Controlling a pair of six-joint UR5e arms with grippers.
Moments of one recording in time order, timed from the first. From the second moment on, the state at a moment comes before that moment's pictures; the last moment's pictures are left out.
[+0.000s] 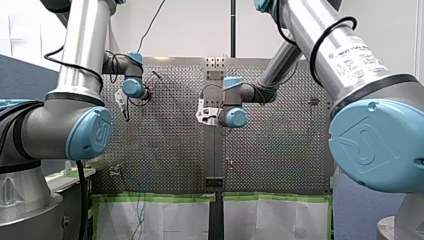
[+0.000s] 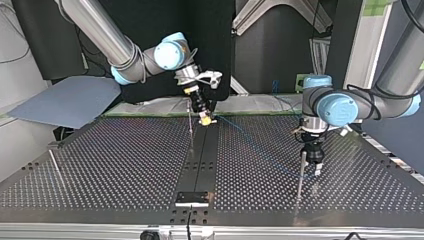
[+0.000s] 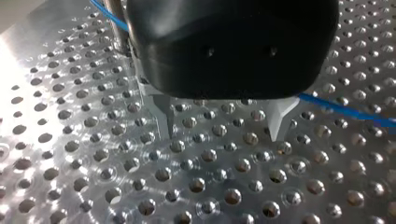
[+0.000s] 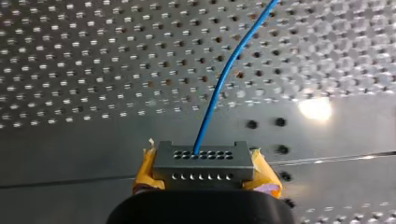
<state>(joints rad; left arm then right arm) 0.05 -1.83 -1.70 -2.73 -1.61 -1.91 2.30 -0.95 1.54 -0.61 1.53 1.67</state>
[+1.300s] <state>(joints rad) 0.04 -1.85 -1.70 -2.70 -1.61 -1.92 2.29 -0.60 1.59 -0.81 1.60 1.66</state>
